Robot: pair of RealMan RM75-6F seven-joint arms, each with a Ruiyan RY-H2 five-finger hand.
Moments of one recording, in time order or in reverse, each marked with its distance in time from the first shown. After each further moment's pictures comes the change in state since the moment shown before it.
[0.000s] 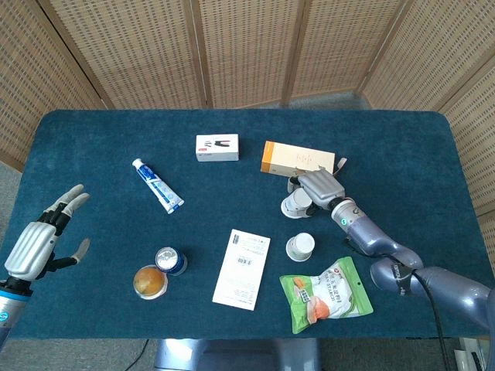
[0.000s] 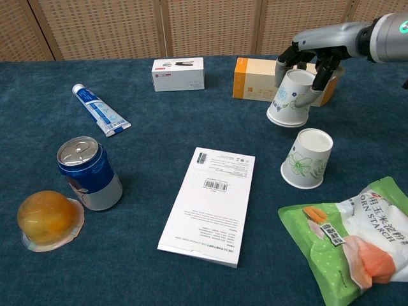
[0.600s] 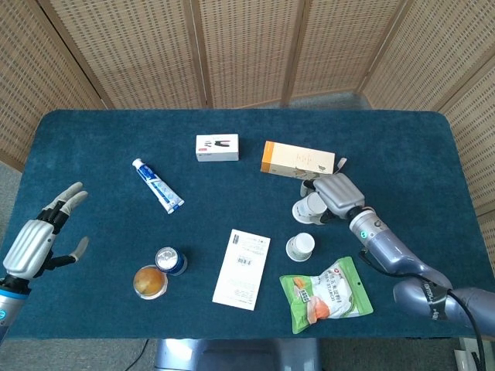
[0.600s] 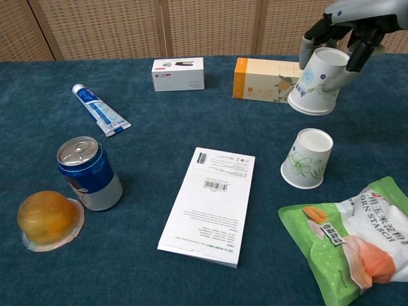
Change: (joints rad) left arm -0.006 -0.004 -0.003 0.032 0.020 0.007 -0.046; right arm -0.056 0.230 -0.022 -0.345 0.156 0.133 -0.181
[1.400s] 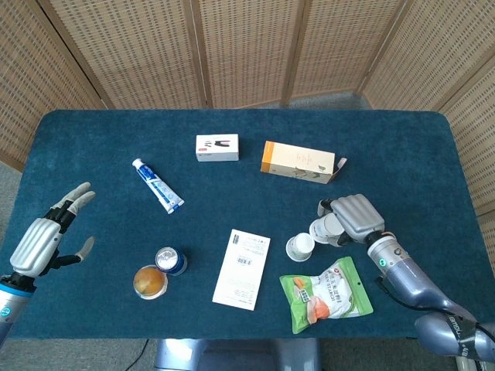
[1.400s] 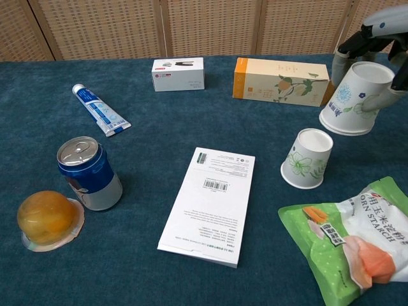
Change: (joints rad) left arm -0.022 -0.014 0.002 0.023 0.021 -0.009 -0.027; right arm -0.086 0.124 -0.077 -0.240 0.039 0.129 -0.148
